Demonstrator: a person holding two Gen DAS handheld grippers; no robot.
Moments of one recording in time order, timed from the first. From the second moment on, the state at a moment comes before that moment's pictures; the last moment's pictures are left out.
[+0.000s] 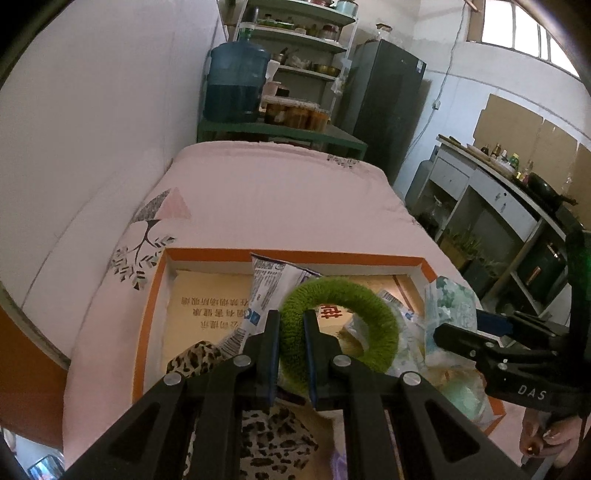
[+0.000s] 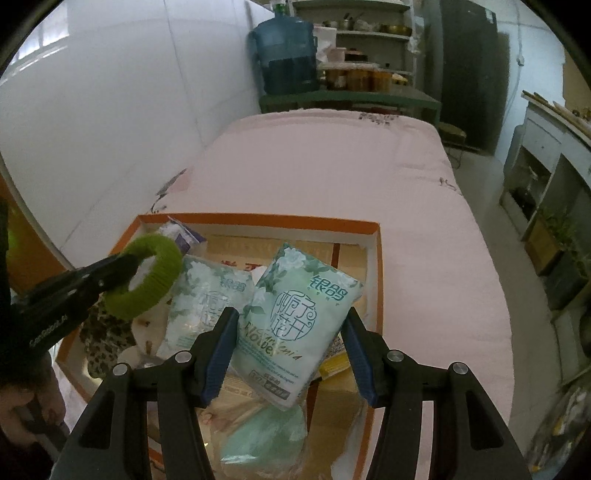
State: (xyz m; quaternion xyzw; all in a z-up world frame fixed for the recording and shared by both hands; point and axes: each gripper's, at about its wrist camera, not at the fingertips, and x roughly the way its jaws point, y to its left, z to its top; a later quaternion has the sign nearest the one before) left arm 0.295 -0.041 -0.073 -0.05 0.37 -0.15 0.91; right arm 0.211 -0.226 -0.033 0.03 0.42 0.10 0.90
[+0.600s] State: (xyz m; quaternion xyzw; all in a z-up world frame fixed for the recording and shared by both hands) left arm 0.305 -0.044 -0.092 -0.05 0.39 -0.15 0.91; right arm 0.220 -0.222 -0.047 0.03 0.43 0.11 0.90
